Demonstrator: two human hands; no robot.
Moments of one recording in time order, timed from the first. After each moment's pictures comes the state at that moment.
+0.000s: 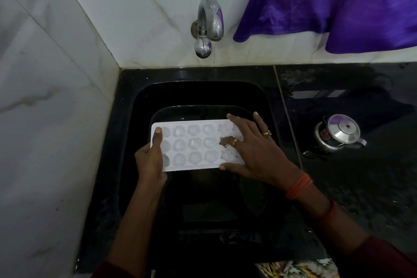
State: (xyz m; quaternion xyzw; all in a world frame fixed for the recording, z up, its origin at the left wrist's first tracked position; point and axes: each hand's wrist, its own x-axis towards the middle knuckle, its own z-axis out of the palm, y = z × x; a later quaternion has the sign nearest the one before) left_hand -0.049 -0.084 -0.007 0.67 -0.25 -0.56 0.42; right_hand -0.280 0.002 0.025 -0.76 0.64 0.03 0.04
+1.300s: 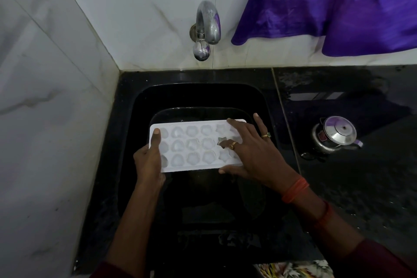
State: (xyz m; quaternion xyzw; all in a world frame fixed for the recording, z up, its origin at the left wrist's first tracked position) left_hand -0.048 -0.085 -0.008 0.68 -0.25 -0.55 0.41; right_hand -0.278 0.007 0.033 -0.75 0.66 0.04 0.05
